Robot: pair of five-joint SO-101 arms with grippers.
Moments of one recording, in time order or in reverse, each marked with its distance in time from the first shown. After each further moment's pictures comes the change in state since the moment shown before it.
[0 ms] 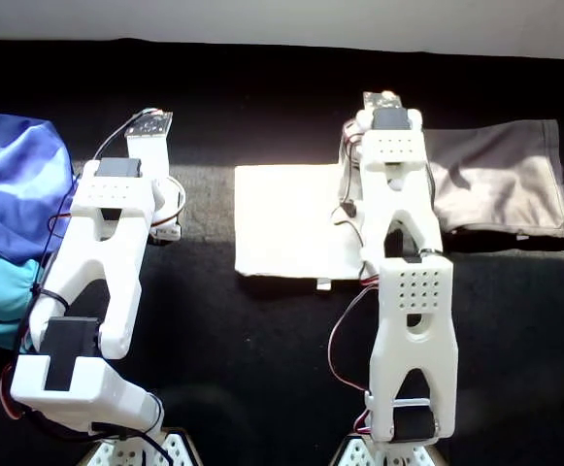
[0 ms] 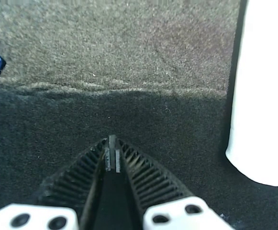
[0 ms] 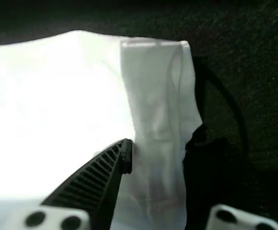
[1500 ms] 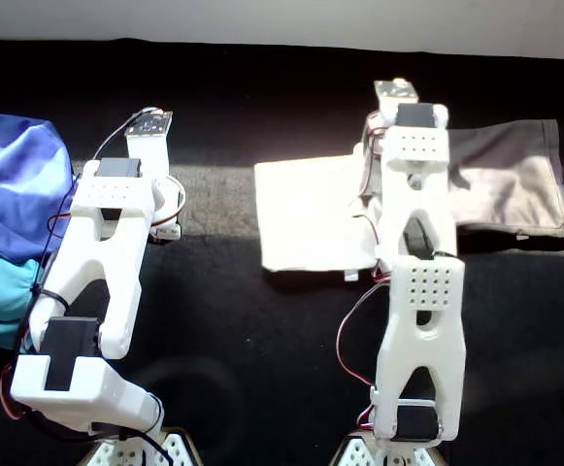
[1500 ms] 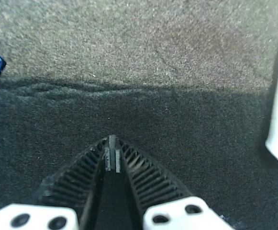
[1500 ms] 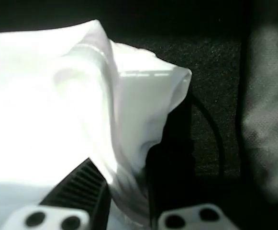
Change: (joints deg) left arm 0.0 0.0 0.0 -0.1 0.0; right arm 6.6 1.2 -11.2 3.8 11.7
